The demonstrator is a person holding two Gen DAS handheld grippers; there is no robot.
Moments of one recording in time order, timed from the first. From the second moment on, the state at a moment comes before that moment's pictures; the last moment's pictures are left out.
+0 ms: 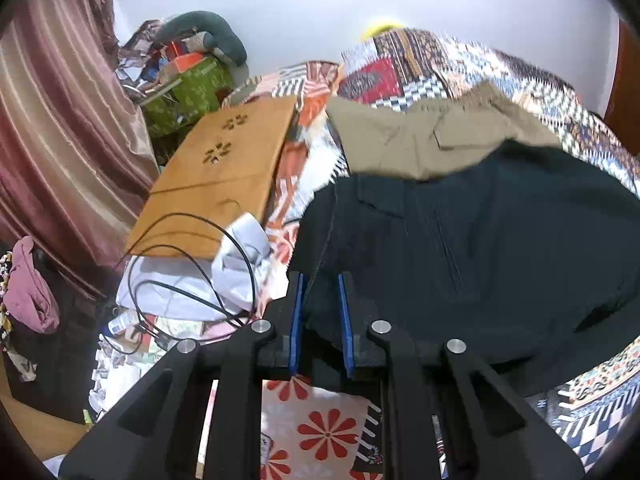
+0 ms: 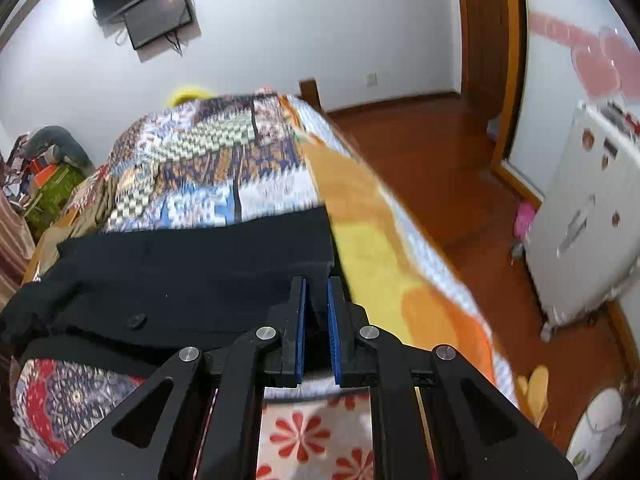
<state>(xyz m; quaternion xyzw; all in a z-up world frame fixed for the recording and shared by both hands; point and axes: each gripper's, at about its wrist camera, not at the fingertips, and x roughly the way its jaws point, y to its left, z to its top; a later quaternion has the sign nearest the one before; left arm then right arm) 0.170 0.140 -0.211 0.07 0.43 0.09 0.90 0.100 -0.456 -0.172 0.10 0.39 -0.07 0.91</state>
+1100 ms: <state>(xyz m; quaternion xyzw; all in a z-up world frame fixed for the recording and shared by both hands) 0.156 0.100 -0.190 0.05 0.42 0.03 0.91 0.143 -0.410 -0.169 0.10 0.44 0.03 0.89</state>
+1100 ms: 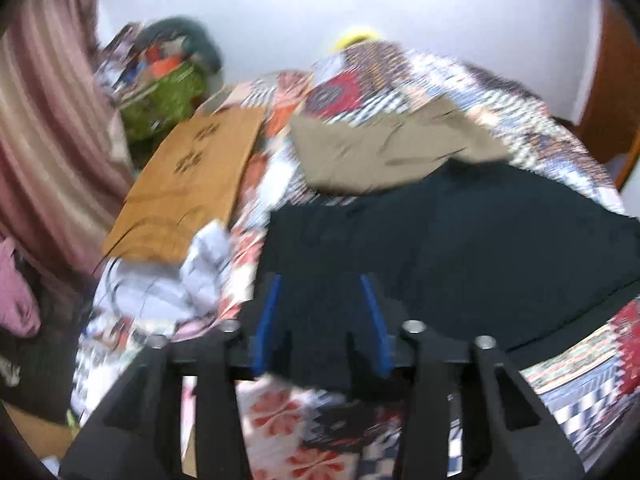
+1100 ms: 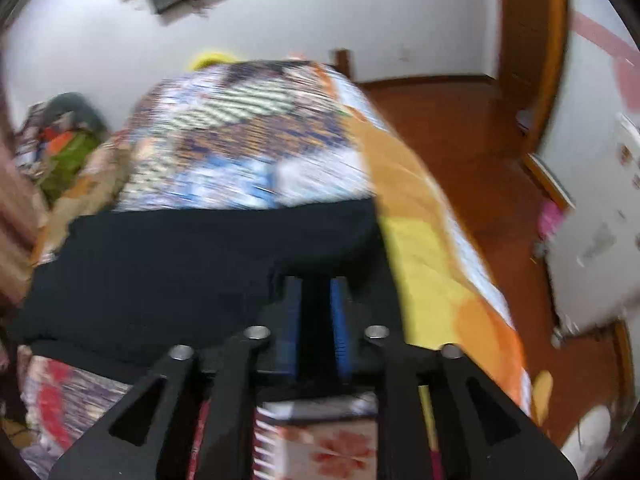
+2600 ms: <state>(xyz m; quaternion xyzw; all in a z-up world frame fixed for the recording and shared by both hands) 0.217 -0.063 -0.195 0.09 0.44 -0.09 0.89 0.157 -0.434 -0.178 0.09 0.44 0.07 0.89</state>
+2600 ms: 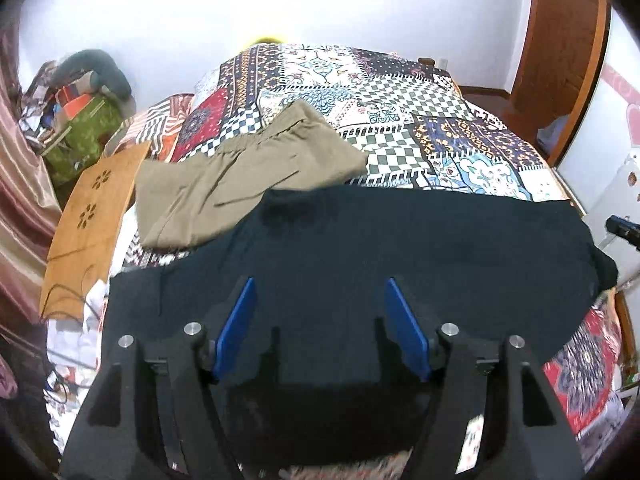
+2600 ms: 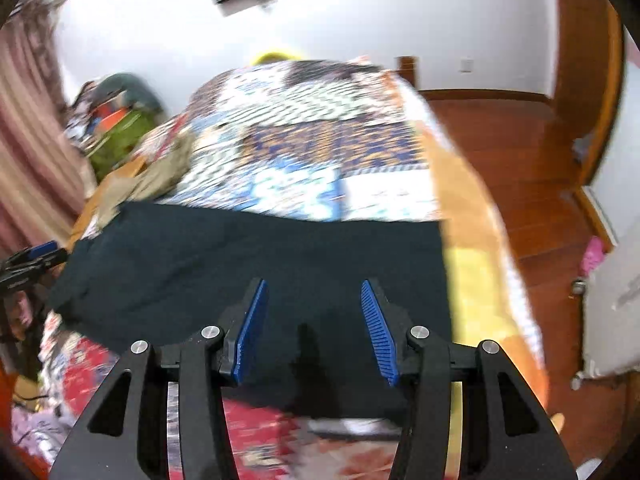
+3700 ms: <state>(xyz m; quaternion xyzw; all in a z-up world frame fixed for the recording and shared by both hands) 0.247 -0.099 -0.257 0.07 0.50 -0.07 0.86 0.212 -0.477 -0.212 0.02 0.41 0.02 0.91</state>
